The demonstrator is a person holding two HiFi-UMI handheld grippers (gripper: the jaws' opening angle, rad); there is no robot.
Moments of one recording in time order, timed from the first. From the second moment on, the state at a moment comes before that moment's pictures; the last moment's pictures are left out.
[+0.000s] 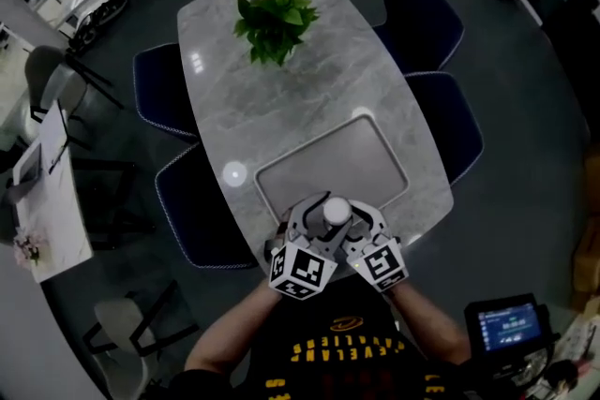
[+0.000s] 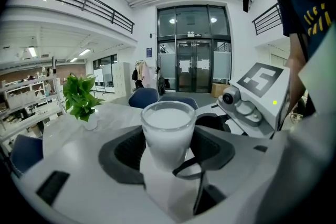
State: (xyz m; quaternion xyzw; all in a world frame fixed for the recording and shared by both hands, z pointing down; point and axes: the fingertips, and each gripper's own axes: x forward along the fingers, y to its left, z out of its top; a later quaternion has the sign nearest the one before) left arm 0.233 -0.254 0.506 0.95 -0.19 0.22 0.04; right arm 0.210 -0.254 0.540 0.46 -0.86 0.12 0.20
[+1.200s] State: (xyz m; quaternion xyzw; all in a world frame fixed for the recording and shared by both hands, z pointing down) left arm 0.198 -0.304 0.613 0.90 -0.33 0.27 0.07; right arm 0.183 -0.290 0.647 0.30 -0.89 0.10 0.33
